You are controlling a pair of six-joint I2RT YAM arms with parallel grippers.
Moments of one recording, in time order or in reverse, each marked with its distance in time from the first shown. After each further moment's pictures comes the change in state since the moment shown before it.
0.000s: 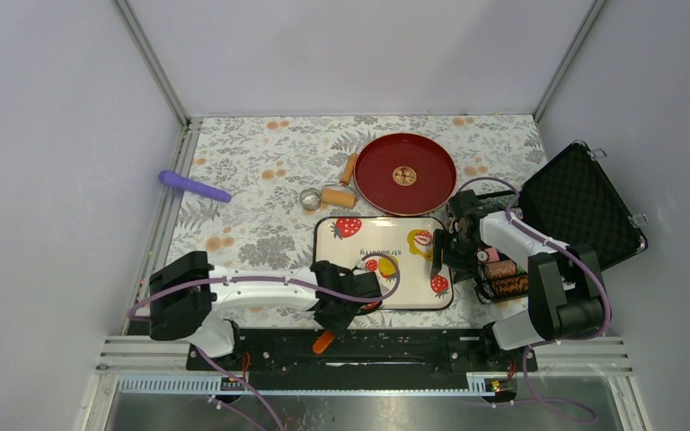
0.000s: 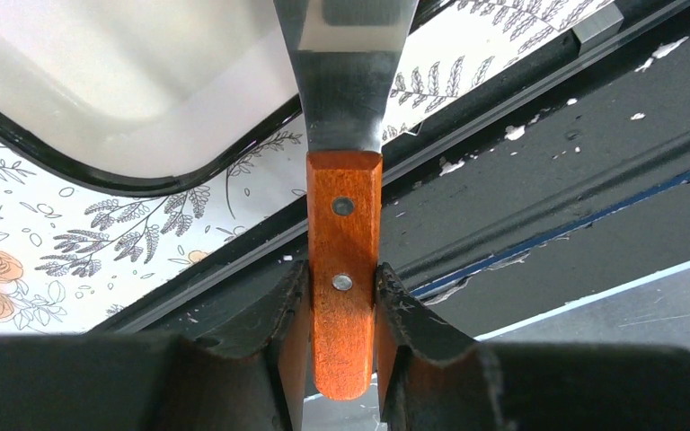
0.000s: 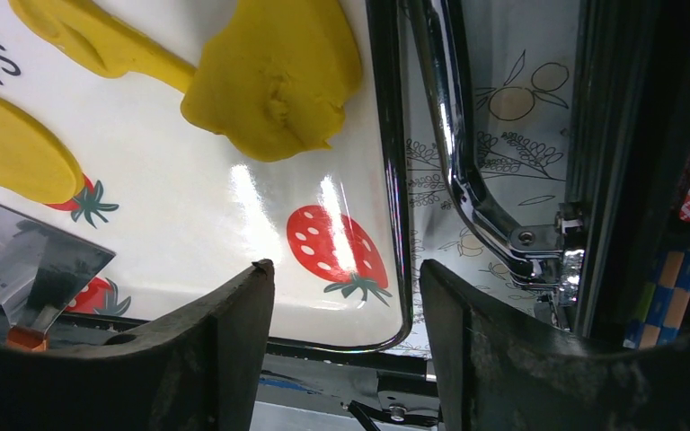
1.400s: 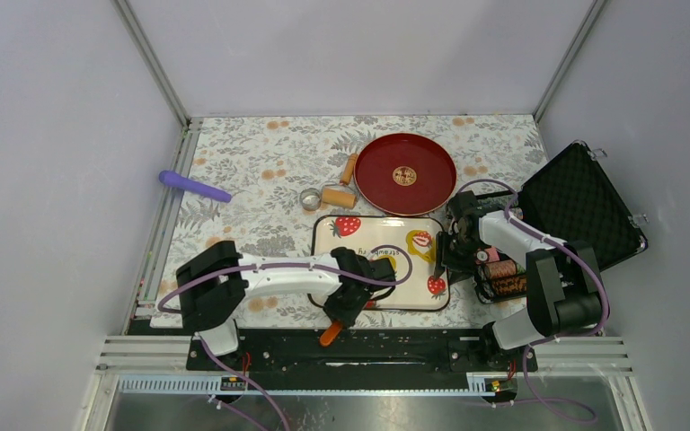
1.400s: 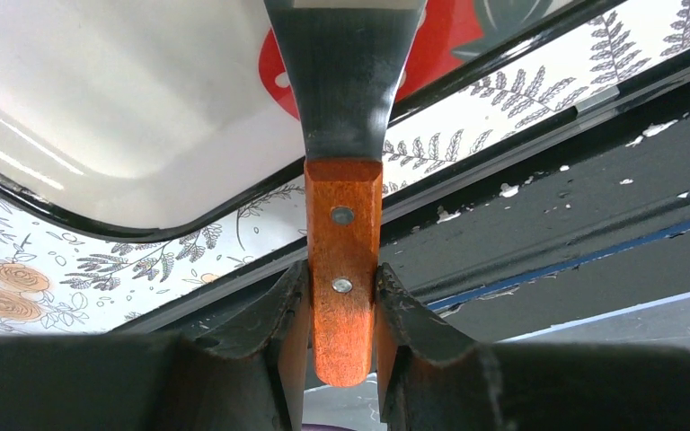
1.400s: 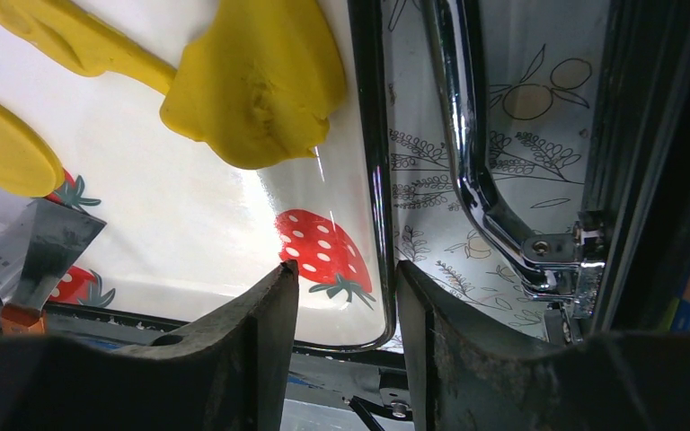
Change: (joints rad) left arm 0.071 0.163 0.149 -0.076 0.034 0.057; right arm 0.000 0.022 -0.003 -0.002 -0.025 -0.005
